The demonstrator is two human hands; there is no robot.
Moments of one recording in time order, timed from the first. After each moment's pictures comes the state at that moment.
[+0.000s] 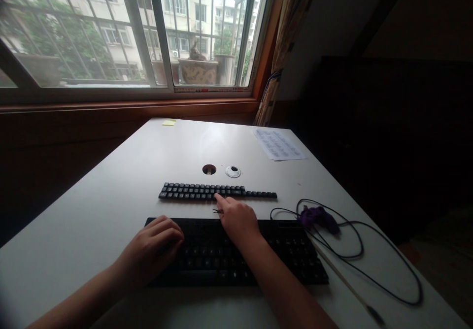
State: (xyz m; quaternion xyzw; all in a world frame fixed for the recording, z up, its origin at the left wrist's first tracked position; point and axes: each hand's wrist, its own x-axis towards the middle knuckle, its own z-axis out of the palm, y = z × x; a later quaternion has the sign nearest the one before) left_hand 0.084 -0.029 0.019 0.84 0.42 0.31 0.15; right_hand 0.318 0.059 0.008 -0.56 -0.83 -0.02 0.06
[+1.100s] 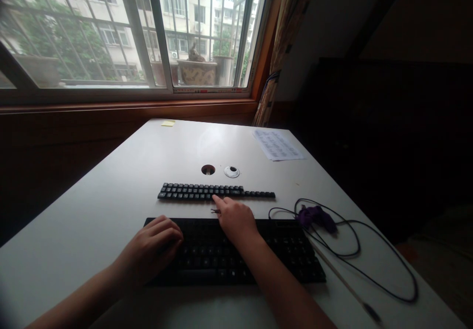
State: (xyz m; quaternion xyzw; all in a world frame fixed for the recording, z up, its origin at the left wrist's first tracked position) left_hand 0.085 -0.029 0.021 0.84 0.42 0.31 0.14; right_hand 0.316 0.058 0.011 -0.55 -0.83 -0.01 0.04
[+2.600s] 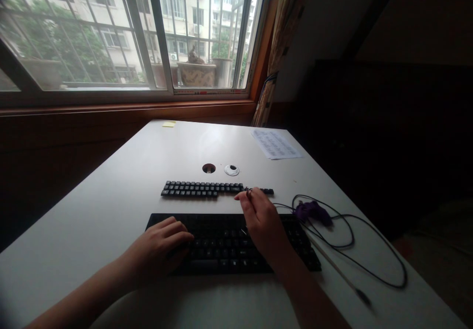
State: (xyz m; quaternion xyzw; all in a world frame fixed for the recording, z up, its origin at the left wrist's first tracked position) left_hand 0.086 -0.035 0.020 0.89 0.39 0.22 0.12; right_hand 0.357 0.017 0.071 -0.51 -0.75 0.16 0.39
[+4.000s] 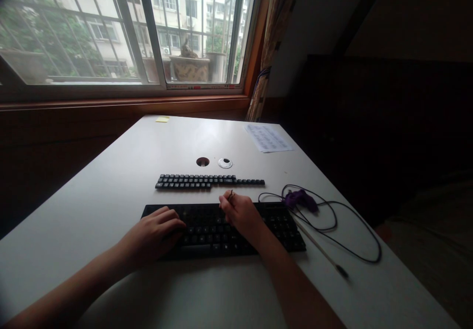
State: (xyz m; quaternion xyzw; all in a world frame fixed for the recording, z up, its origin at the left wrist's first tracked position) left_hand 0.086 -0.033 0.018 0.89 0.41 0.18 0.11; right_hand 0.356 0.023 0.028 -0.48 -0.75 0.33 0.31
